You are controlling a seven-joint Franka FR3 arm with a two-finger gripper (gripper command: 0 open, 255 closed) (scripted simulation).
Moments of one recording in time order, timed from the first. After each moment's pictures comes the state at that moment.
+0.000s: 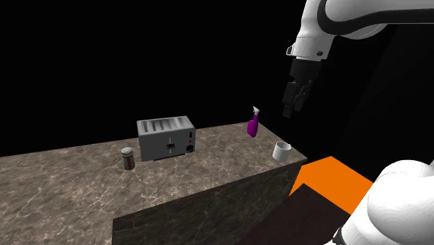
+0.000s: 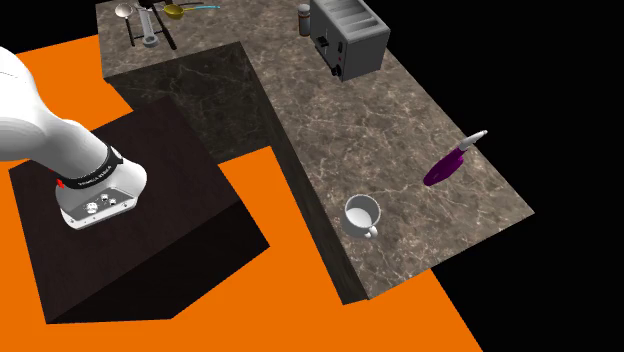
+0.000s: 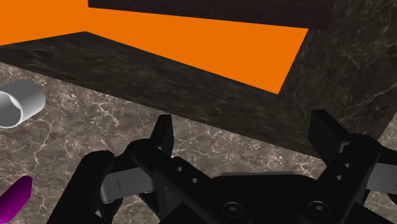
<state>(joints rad) -0.02 -0.77 0.01 -2.39 0.04 1.58 -0.15</state>
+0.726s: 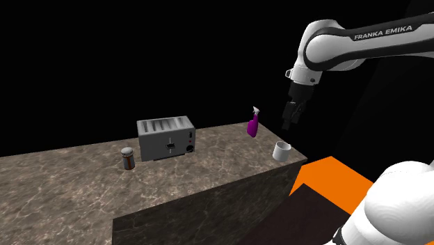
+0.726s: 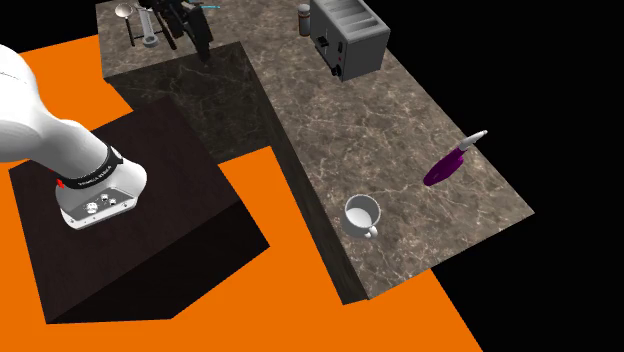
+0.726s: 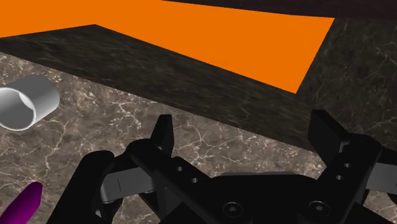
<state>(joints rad) -0.08 -0.66 -0.13 -2.53 -0.06 1.83 -0.31</state>
